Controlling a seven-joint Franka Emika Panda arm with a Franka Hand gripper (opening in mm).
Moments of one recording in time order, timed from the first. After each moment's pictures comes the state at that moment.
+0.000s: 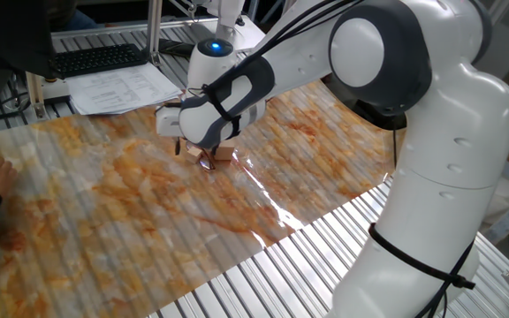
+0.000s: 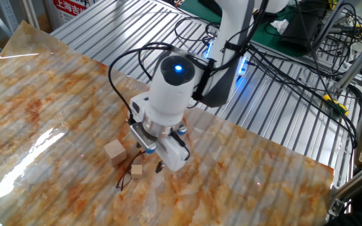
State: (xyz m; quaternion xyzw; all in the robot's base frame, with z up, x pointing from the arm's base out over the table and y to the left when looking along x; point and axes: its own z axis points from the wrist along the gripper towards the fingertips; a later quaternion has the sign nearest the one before) arm 0.553 0.016 0.117 0.17 0.98 -0.03 0.07
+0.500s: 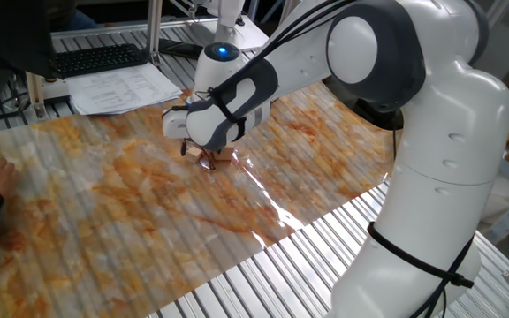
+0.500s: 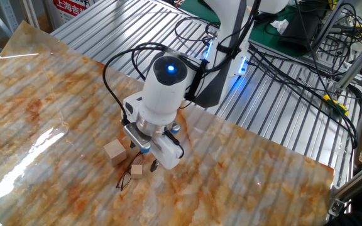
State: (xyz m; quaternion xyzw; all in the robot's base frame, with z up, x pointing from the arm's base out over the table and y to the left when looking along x) arm 0.555 -0.006 0.103 0.14 0.99 -0.03 0.08
